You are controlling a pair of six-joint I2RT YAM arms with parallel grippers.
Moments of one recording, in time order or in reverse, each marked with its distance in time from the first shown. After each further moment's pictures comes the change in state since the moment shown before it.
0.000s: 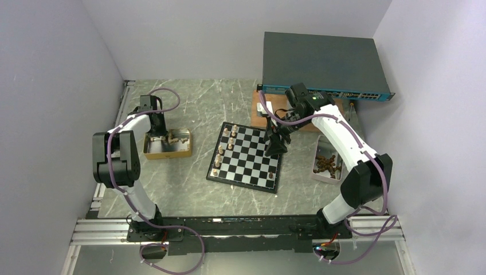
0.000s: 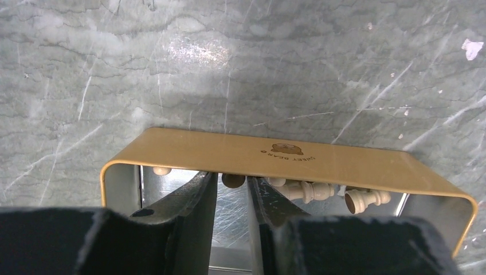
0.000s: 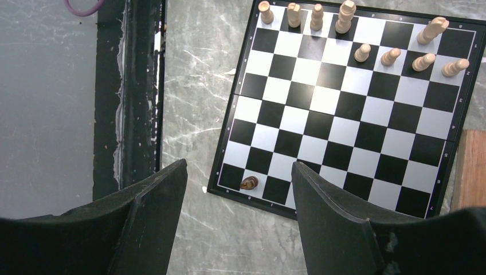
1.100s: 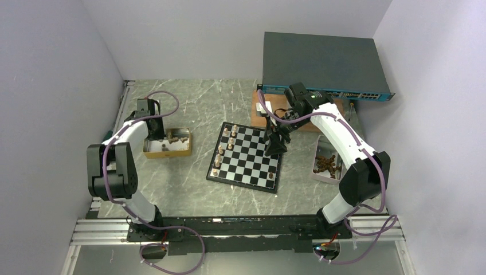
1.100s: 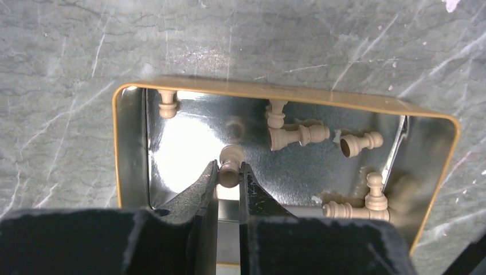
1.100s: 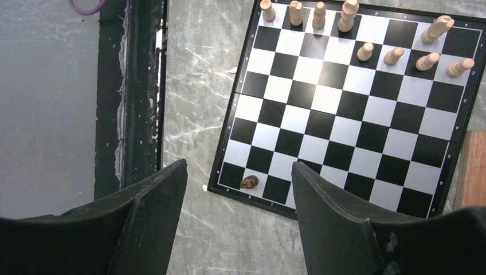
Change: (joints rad) left arm 0.000 -0.140 -0.100 -0.019 0.002 0.013; right arm 0.000 0.027 0.024 -0.026 -0.001 -0.018
